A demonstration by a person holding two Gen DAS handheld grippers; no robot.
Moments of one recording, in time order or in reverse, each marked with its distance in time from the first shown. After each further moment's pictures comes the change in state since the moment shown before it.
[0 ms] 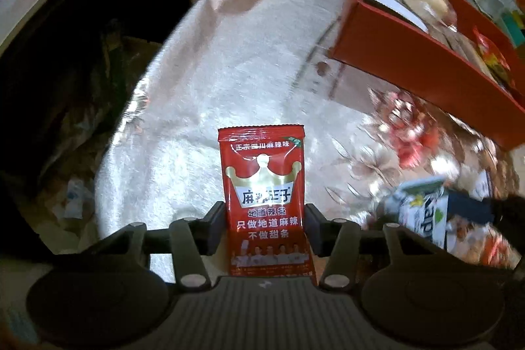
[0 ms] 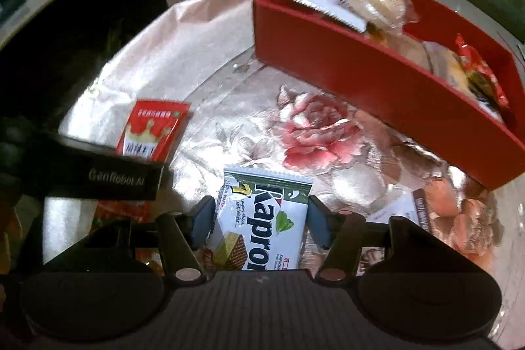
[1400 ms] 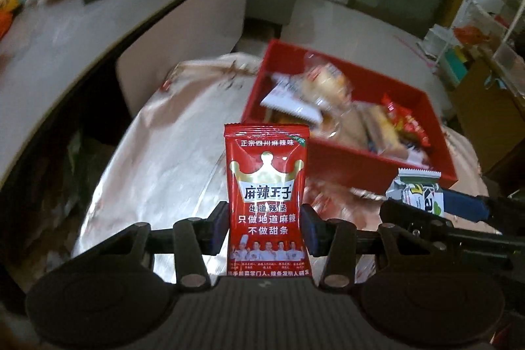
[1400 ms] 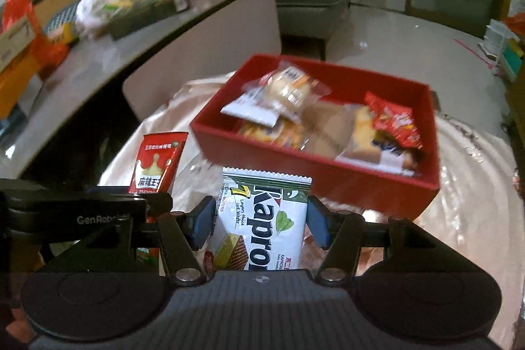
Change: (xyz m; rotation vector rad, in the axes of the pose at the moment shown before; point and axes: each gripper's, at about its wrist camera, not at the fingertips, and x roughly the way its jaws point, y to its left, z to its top) left arm -0.073 -0.061 0.026 0.094 -0.274 -0.119; right arm -0.087 -0.074 0.016 0.174 -0.249 -0.003
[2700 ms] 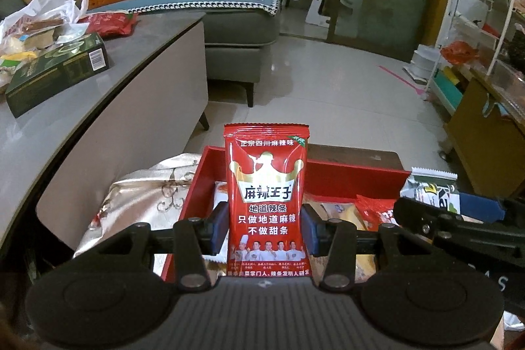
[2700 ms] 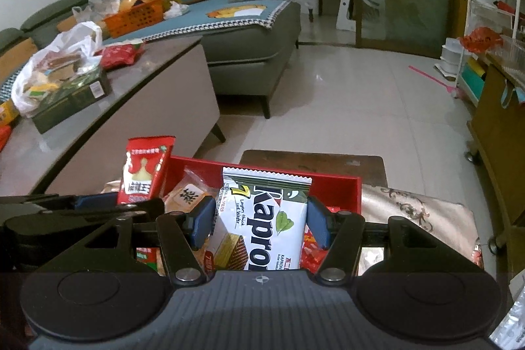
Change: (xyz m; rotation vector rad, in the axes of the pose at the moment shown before) left arm 0.062 -0.073 0.103 0.100 -0.146 0.010; right arm 0.031 -0.080 0.087 0.087 -0.133 -0.128
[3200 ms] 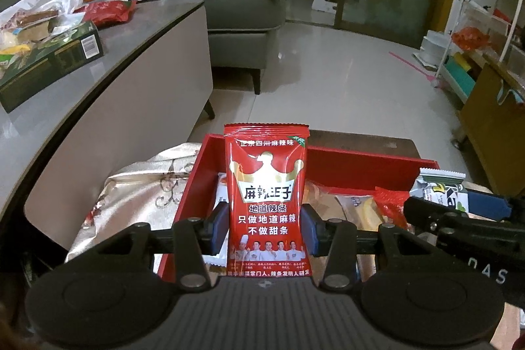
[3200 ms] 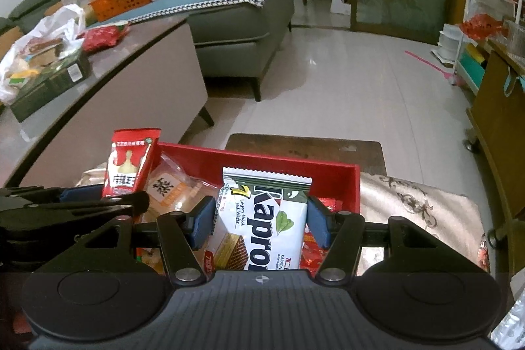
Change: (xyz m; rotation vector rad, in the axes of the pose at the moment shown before) left arm 0.029 -0.003 -0.003 0.011 0.046 0.035; right arm 0.033 -0.009 -0.002 0.008 0.061 -0.027
